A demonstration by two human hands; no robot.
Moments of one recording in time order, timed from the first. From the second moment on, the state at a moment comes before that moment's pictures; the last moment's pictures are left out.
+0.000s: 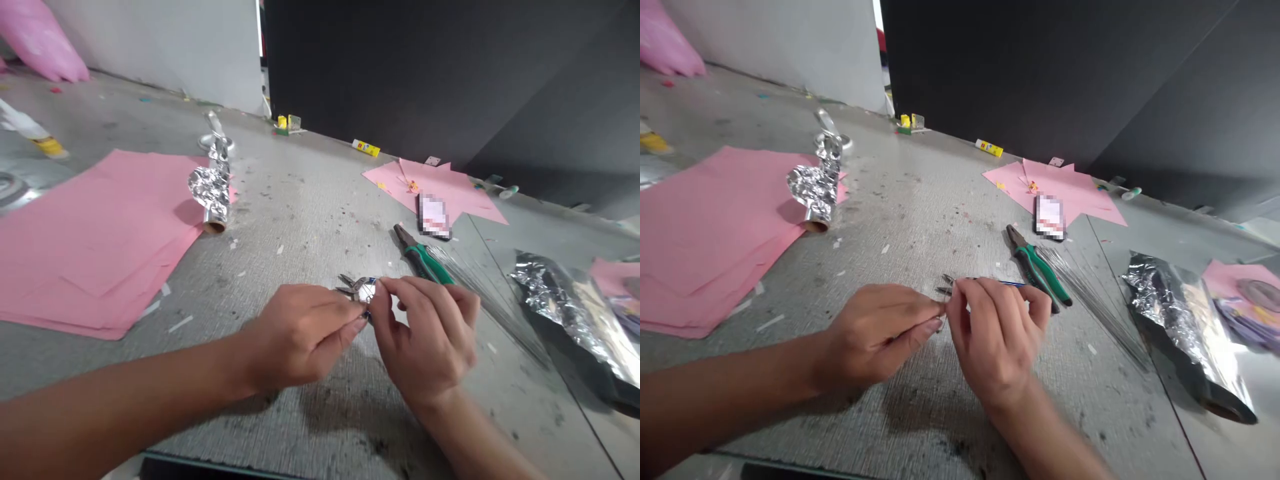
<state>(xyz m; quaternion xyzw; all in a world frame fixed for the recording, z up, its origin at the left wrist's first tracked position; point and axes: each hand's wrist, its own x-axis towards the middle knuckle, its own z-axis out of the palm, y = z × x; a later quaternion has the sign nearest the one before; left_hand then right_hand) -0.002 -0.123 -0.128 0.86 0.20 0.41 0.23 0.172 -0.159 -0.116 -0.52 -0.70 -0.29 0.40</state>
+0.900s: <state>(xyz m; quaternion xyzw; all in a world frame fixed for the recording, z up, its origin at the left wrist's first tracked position) -0.005 -0.104 -0.116 0.57 0.27 0.31 0.71 0.161 -0.163 -0.121 -0.46 -0.75 -0.16 0.45</state>
